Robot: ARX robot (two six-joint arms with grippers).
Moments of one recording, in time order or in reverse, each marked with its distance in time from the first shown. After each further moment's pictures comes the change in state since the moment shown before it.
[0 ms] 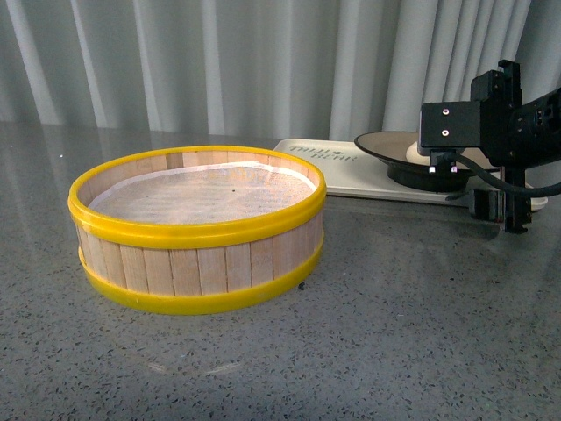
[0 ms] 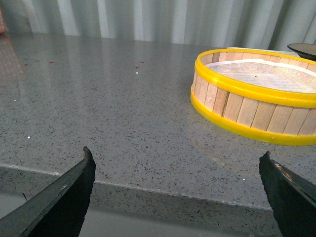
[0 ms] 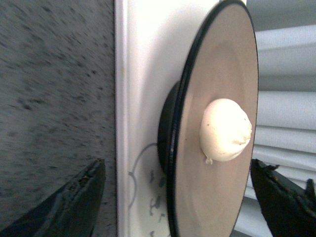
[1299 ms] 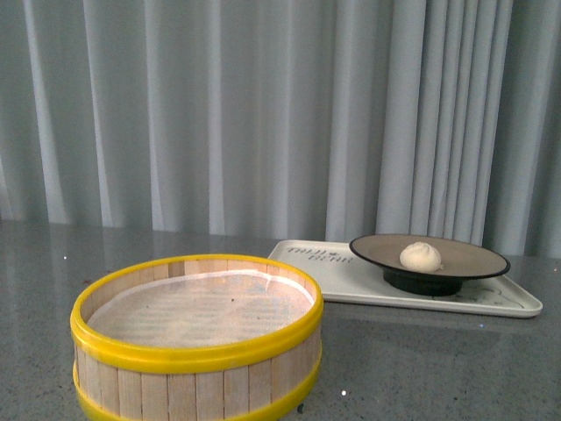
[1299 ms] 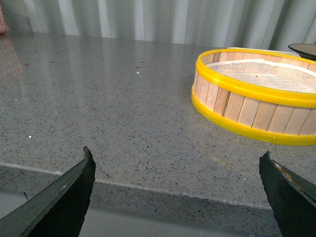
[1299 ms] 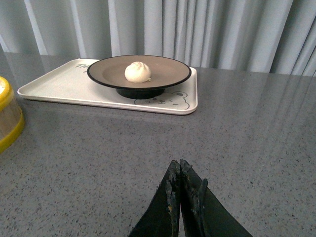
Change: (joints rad) left arm 0.000 0.000 0.000 0.000 0.000 0.000; right arm -0.060 -1.238 -1.201 0.442 0.222 1.440
